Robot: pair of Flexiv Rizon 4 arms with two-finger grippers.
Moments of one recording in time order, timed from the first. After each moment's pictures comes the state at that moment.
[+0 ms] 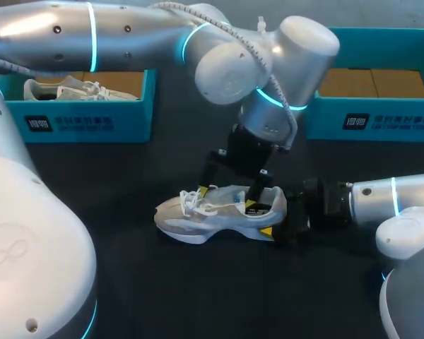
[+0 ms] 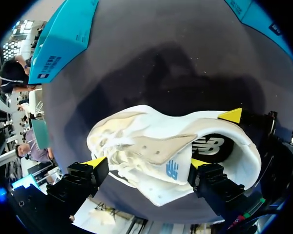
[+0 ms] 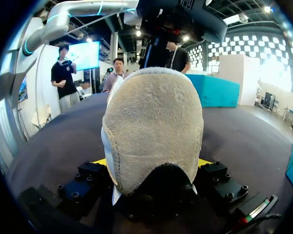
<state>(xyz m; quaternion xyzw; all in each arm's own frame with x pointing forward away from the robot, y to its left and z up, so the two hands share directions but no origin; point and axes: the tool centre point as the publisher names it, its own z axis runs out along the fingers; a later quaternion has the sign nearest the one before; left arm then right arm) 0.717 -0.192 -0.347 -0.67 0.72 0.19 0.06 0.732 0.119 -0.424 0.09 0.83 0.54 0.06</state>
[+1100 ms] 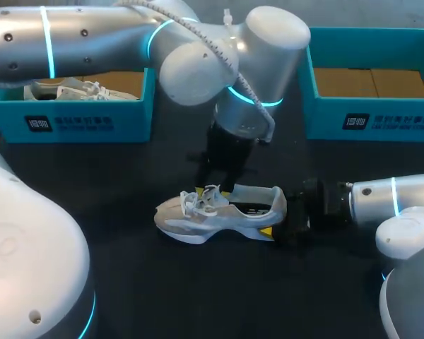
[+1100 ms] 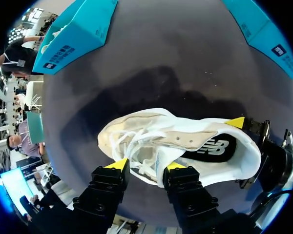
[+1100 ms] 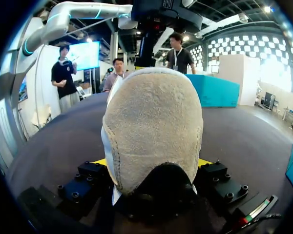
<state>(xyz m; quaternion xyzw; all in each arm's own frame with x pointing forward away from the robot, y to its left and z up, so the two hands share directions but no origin) 0.716 -0.165 -0.331 -0.71 0.69 0.14 0.06 0.732 0.119 -0.424 0.09 0.83 0.54 0.06</state>
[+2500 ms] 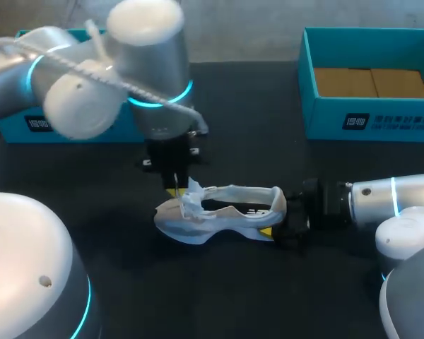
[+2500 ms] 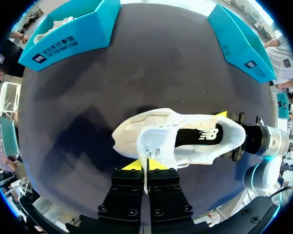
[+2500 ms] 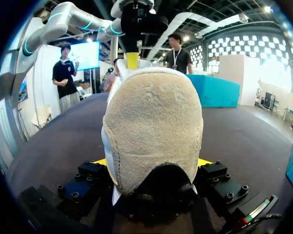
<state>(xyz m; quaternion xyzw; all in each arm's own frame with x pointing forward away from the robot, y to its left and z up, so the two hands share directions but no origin) 0.702 -0.100 -0.304 -0.70 0.71 -0.02 -0.03 0.732 0.120 -0.424 0.09 0.83 0.54 0.06</state>
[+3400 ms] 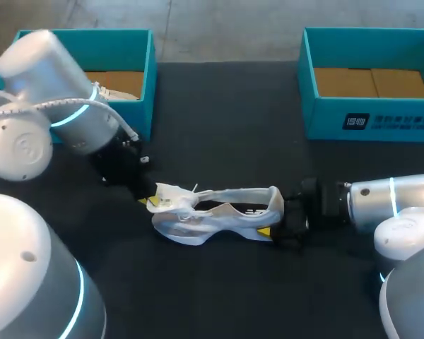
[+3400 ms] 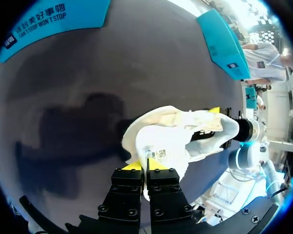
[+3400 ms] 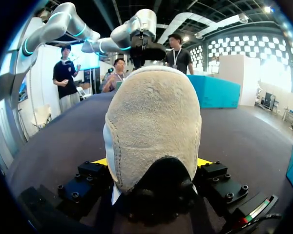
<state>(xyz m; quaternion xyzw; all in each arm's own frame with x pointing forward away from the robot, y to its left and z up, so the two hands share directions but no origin) 0.714 -0.053 -0.349 -0.65 0.72 -0.13 -0.20 0.731 0.123 -0.423 0.09 0.83 0.54 0.06</state>
